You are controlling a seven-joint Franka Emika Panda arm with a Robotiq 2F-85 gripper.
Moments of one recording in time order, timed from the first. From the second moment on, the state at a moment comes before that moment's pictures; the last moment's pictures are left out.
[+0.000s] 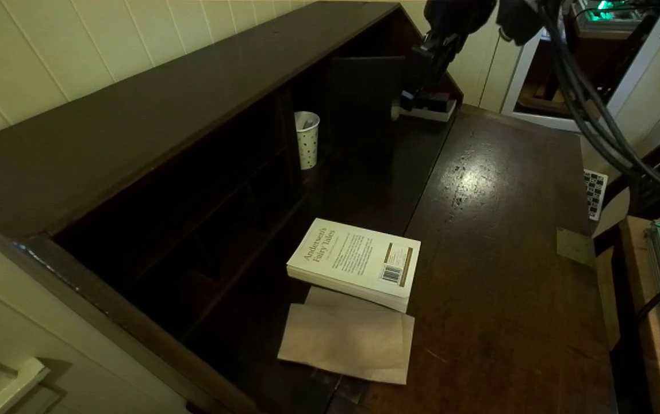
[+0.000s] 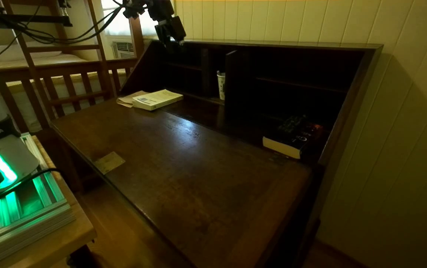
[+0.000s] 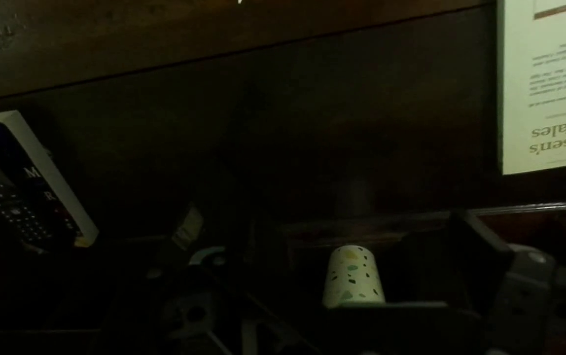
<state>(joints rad) -0.14 -0.19 0.03 -2.42 -0.26 2.53 0.26</state>
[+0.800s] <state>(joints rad) -0.14 -0.15 0.02 -2.41 -0.29 2.57 0.28</state>
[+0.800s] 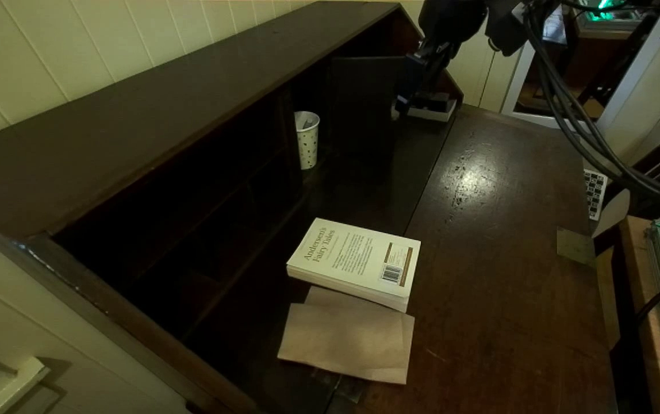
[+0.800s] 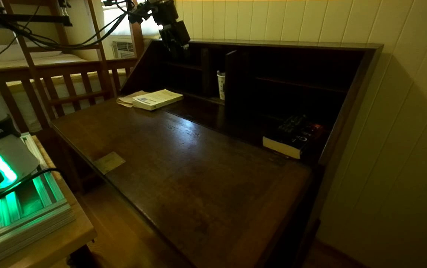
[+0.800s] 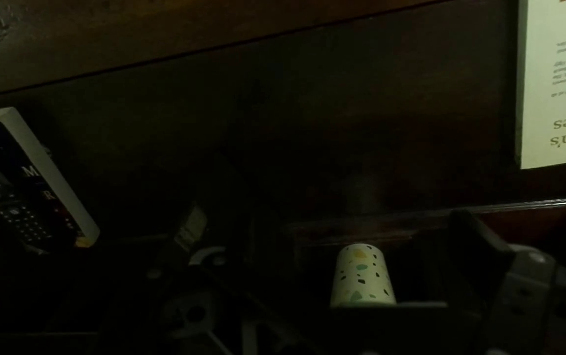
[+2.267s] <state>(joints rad) -0.23 0.05 -0.07 -2.38 -0.77 3.18 0.72</state>
